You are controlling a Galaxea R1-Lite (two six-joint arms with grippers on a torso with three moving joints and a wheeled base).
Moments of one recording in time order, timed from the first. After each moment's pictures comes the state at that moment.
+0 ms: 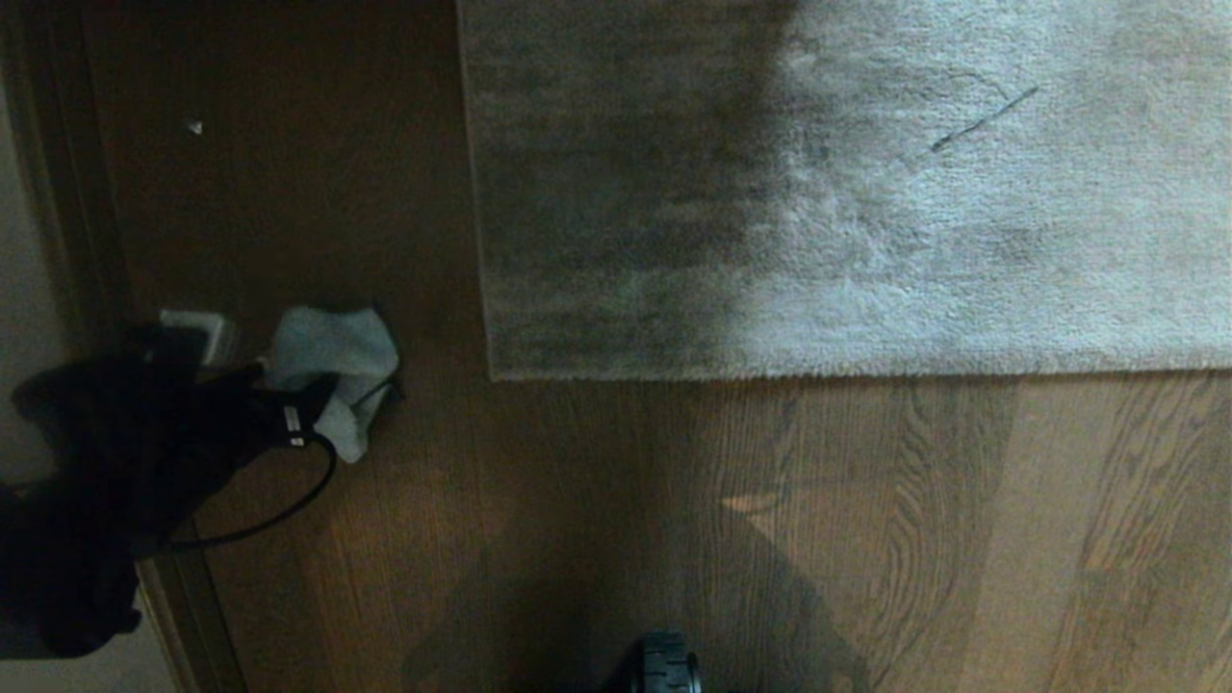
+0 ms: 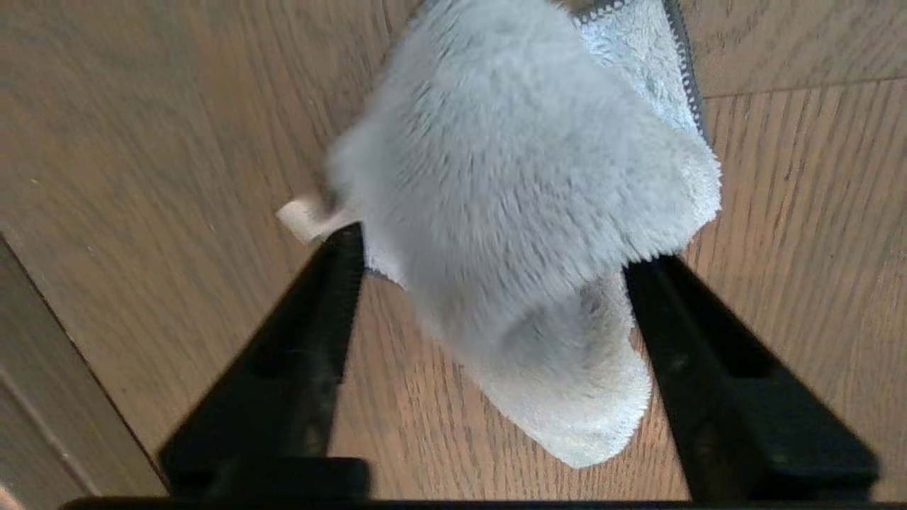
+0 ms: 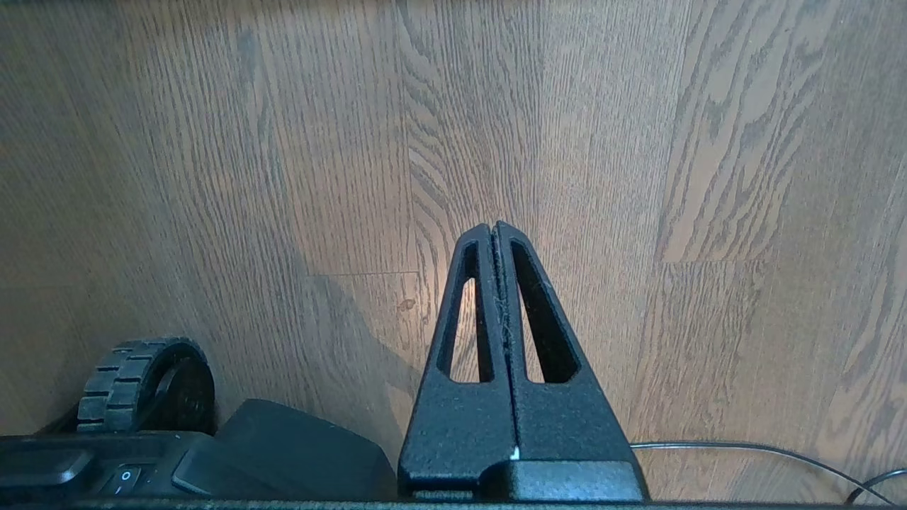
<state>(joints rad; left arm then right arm) 0.10 1.84 -0.43 -1.32 -0.05 0.10 0.00 0.00 0.00 0.00 -0.03 0.02</state>
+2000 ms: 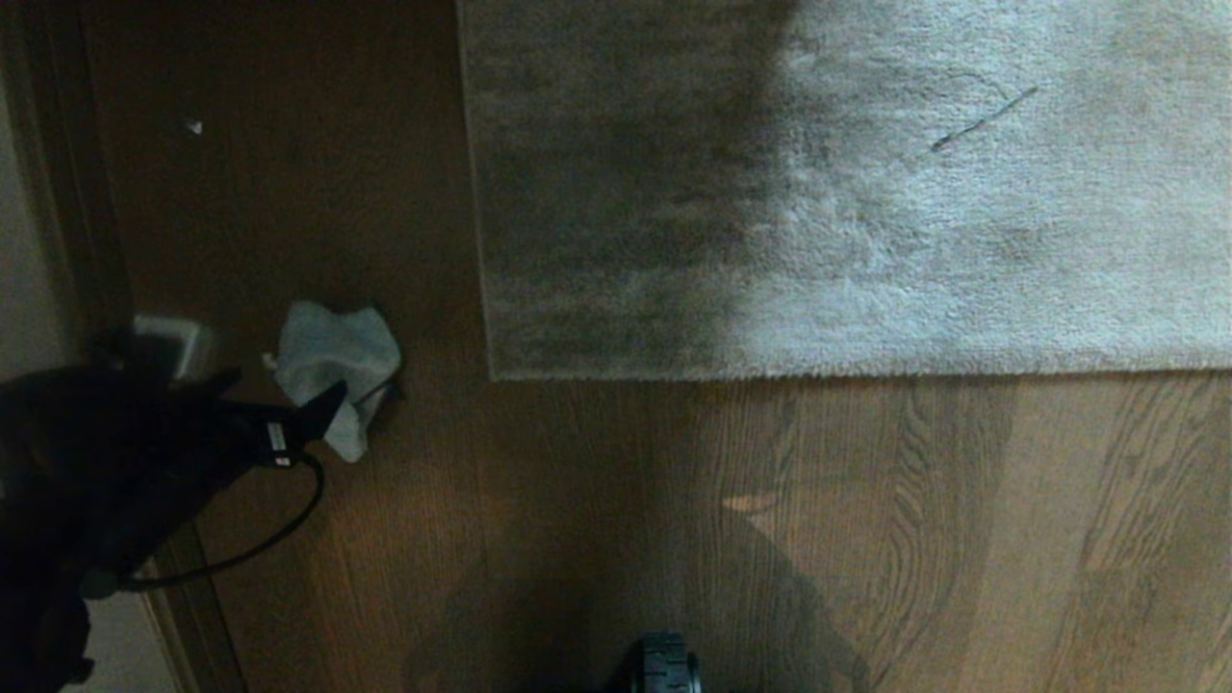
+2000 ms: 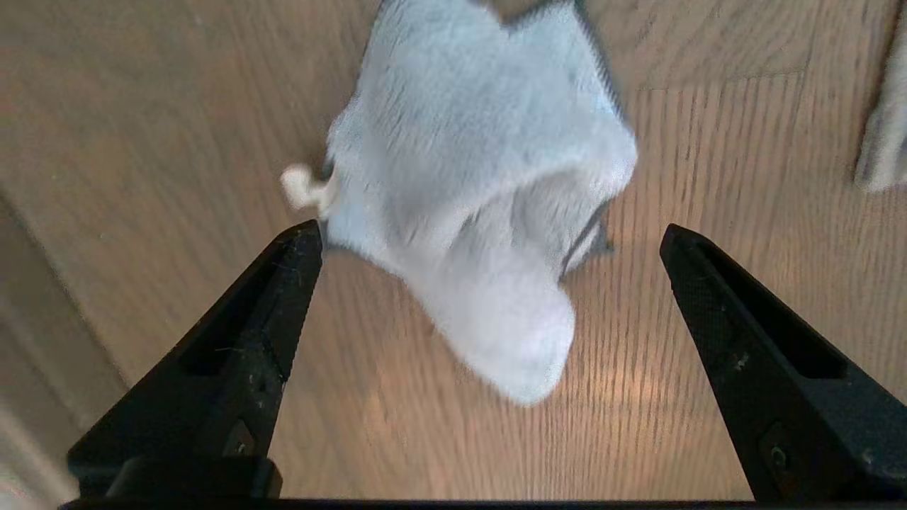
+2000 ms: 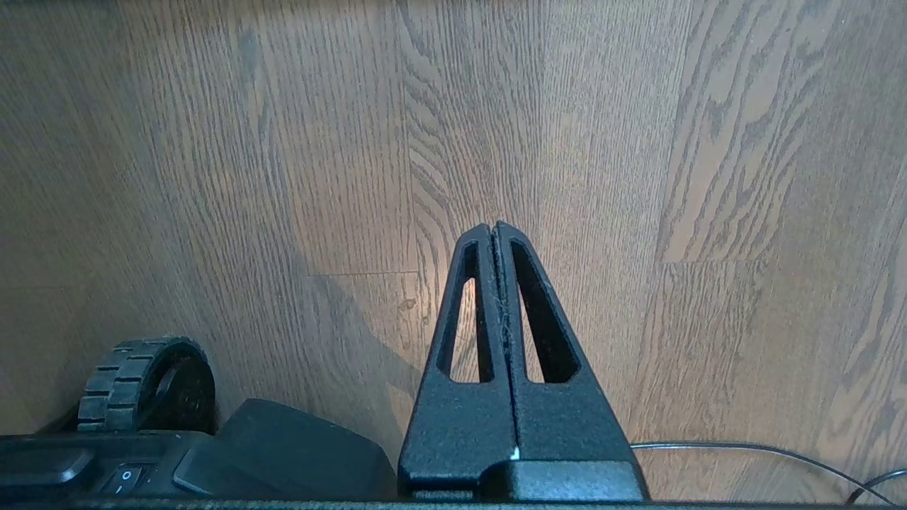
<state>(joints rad) 0.06 1.69 -0.34 -1.25 -0.05 0.10 0.00 0.00 0.00 0.00 -0.03 0.01</state>
